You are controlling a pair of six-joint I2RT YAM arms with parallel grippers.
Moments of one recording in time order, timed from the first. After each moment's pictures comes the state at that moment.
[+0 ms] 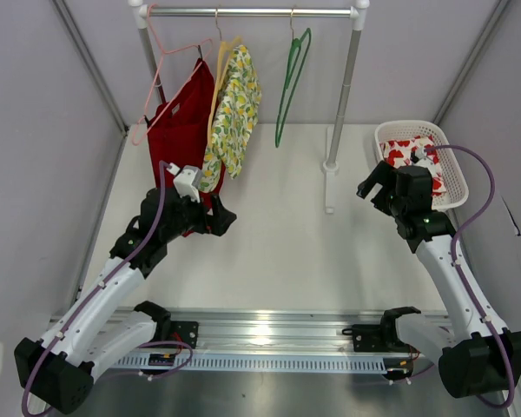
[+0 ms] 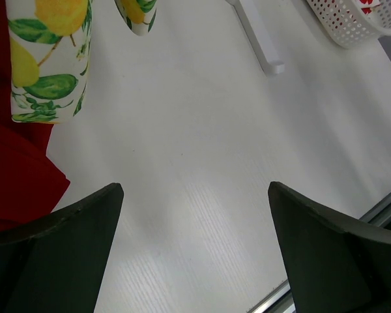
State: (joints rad) left arm -0.42 0.86 0.75 -0.30 0.20 -0.29; right arm 0.16 1.03 0.94 -0.45 0.14 0.61
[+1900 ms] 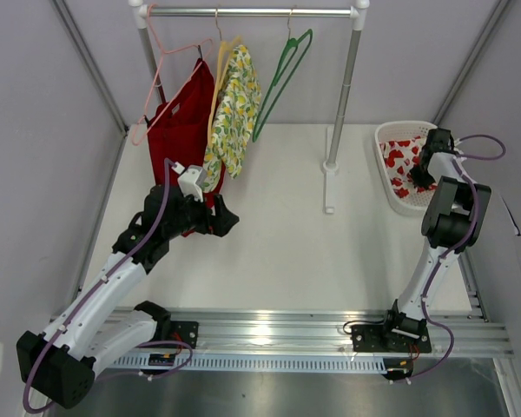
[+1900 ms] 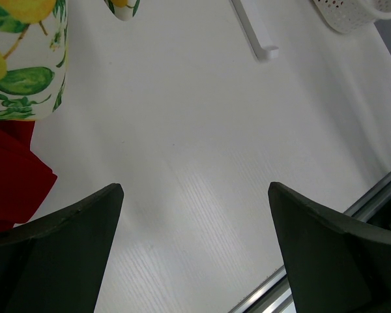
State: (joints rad) left arm -0.42 0.90 0.77 -0.33 0.25 -0.29; right arm -0.28 2.13 1.65 -0.53 0.25 0.68
